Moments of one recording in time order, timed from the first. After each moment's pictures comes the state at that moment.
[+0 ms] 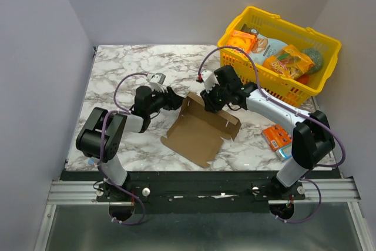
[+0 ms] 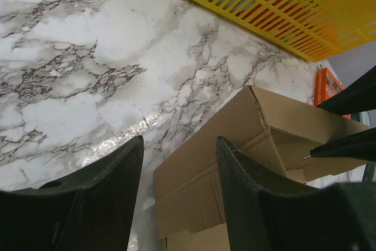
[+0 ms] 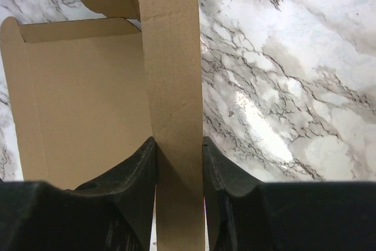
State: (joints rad) left arm -0.31 1.71 0.63 0.87 0.52 -0.52; right arm 0.62 1.65 1.26 -0.46 -0.24 -0.23
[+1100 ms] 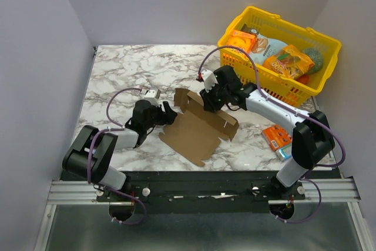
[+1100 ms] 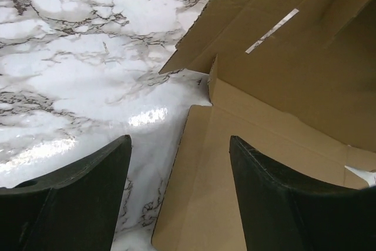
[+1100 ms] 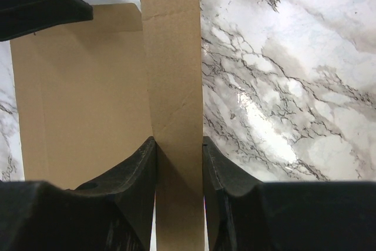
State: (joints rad) left arm -0.37 1.45 0.40 0.64 0.19 -0.41; right arm 0.63 1.65 1.25 -0.44 -0.22 -0.19
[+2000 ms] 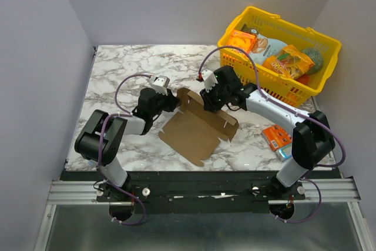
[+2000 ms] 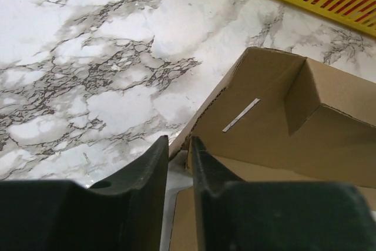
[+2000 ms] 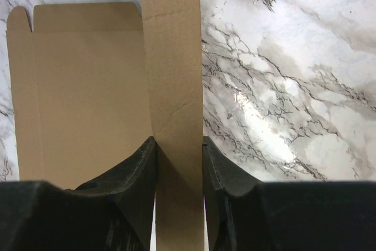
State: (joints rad) left arm -0.37 1.67 0.62 0.77 0.28 -0.29; right arm 0.63 1.65 1.25 -0.43 -0.22 -0.19
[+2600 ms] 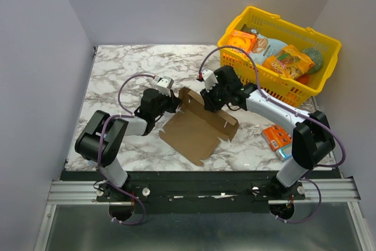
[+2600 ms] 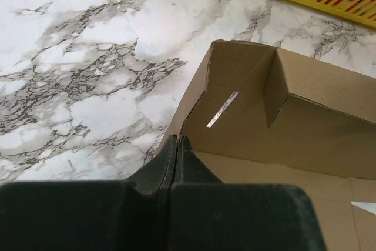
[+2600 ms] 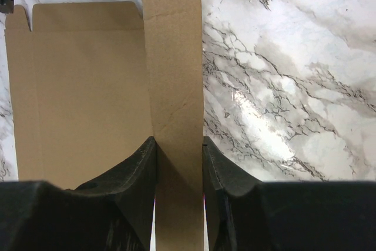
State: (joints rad) left arm -0.41 1.67 0.62 0.77 0.28 -0.27; right arm 0.63 1.65 1.25 -0.43 -0.21 -0.19
